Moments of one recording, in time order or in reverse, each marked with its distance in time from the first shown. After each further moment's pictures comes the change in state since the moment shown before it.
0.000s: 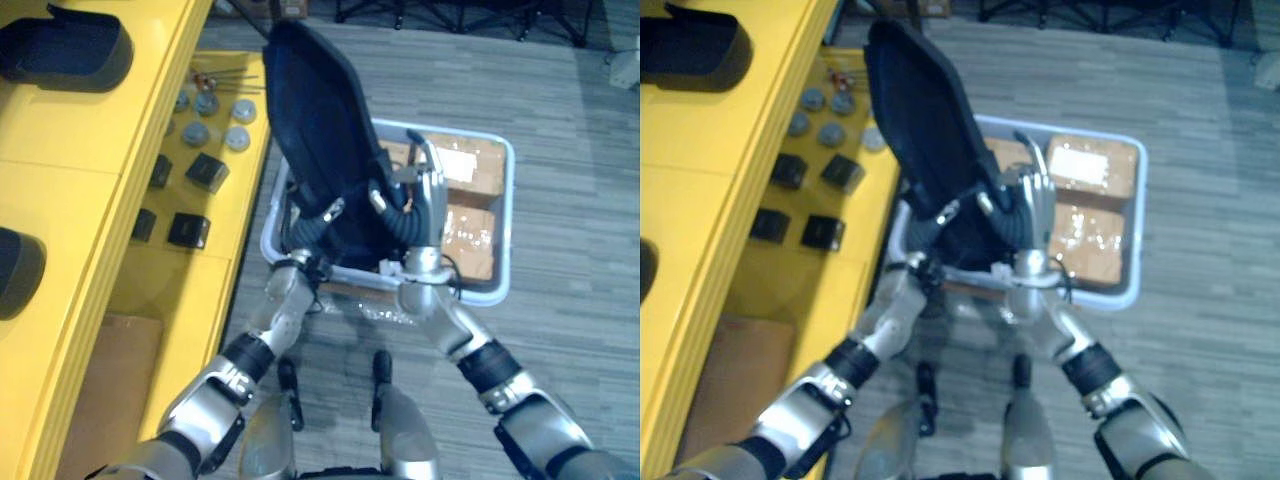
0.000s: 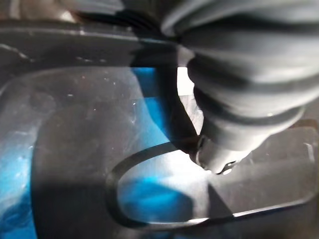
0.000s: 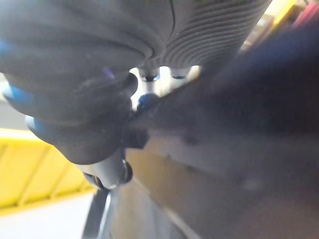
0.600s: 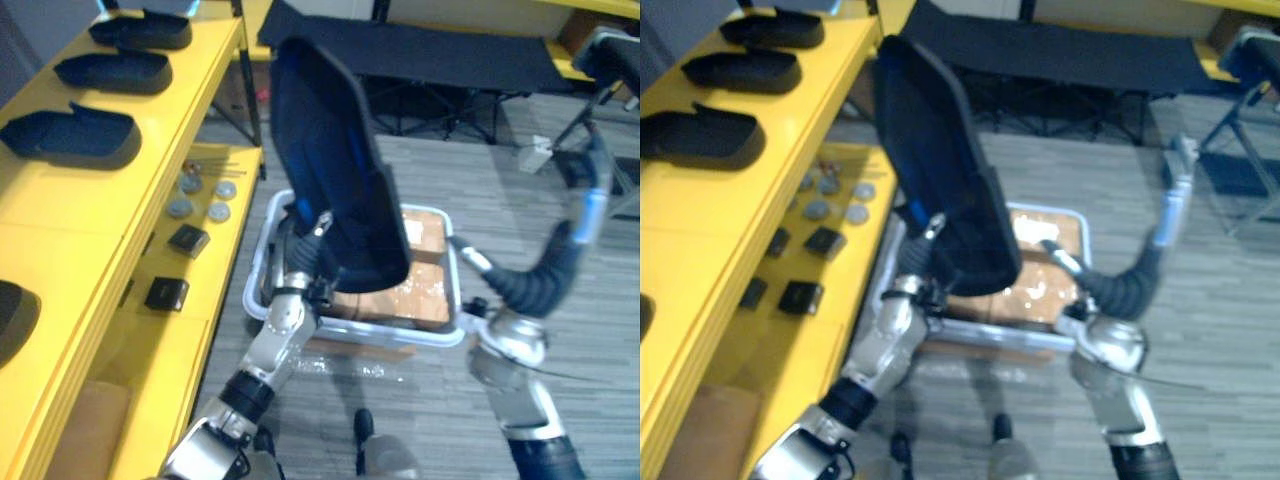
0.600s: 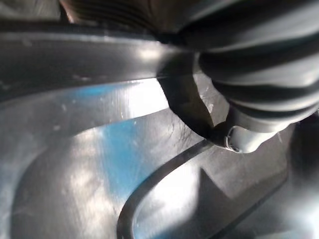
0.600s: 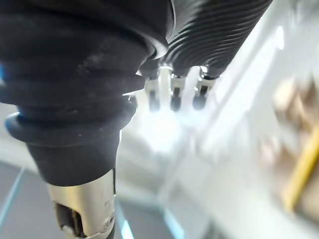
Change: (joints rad) left arm 0.301 -0.107 0.181 -0.238 0.498 -0.014 0.282; right arm 0.559 0.070 -0.575 -0.511 0.033 -0.394 -0.020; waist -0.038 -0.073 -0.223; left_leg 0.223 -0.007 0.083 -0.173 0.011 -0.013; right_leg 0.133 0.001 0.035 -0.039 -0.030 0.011
